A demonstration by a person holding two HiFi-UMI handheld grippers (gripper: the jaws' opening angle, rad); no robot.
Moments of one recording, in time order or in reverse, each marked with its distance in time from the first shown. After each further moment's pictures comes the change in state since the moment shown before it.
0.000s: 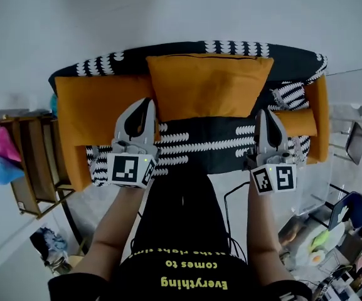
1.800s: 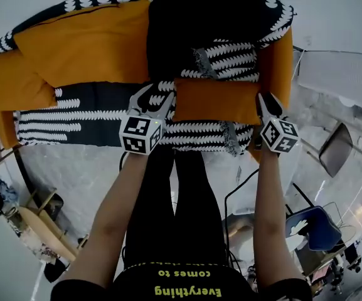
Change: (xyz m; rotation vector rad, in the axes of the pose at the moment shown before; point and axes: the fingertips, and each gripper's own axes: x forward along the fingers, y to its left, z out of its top) left arm 0.262 -0.470 -0.308 -0.242 0.503 -0.011; right arm -0.109 -0.621 -0.251 0.071 0.670 -0.029
